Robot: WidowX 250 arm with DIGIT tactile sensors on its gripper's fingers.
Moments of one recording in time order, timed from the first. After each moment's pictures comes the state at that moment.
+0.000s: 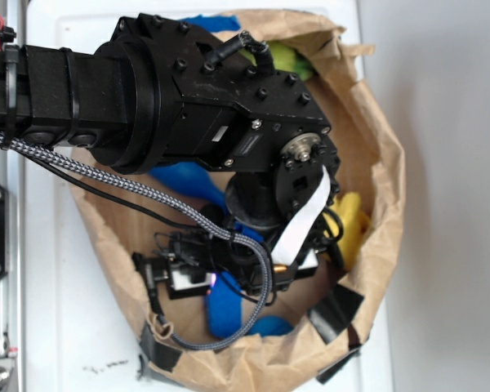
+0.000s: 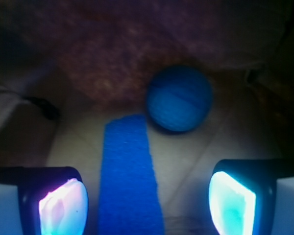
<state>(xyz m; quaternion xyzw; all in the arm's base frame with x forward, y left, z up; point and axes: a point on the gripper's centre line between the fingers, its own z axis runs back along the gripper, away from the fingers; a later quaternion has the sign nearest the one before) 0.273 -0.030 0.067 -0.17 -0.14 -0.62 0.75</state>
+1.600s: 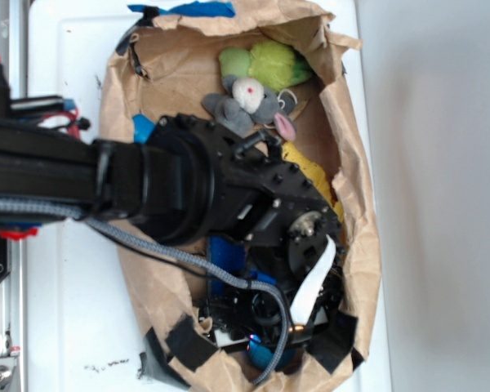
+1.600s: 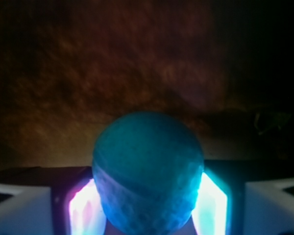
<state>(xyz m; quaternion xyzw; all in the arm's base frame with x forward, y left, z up) 0.287 -0.085 0.035 -0.19 -0.18 -0.62 0.74</state>
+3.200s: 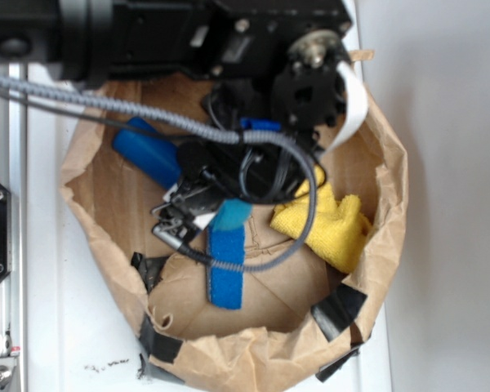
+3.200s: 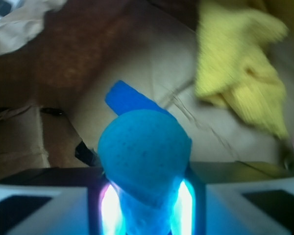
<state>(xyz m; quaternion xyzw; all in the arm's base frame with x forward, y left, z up) 0.249 0.020 0.120 -0.12 0.04 -0.30 0.94</state>
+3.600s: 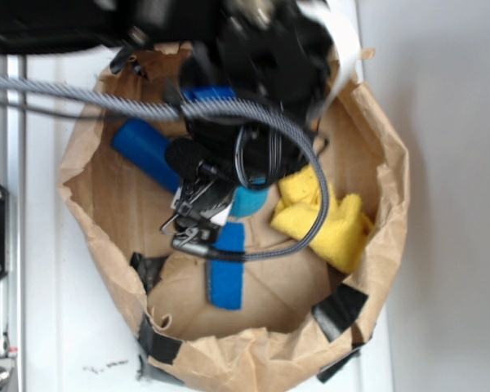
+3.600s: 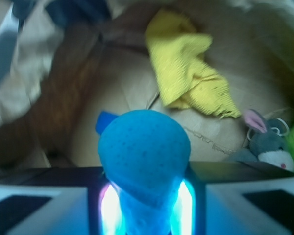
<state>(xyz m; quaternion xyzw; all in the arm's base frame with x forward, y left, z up) 0.255 0.023 0.155 -0.11 -0.06 -0.13 0.98</state>
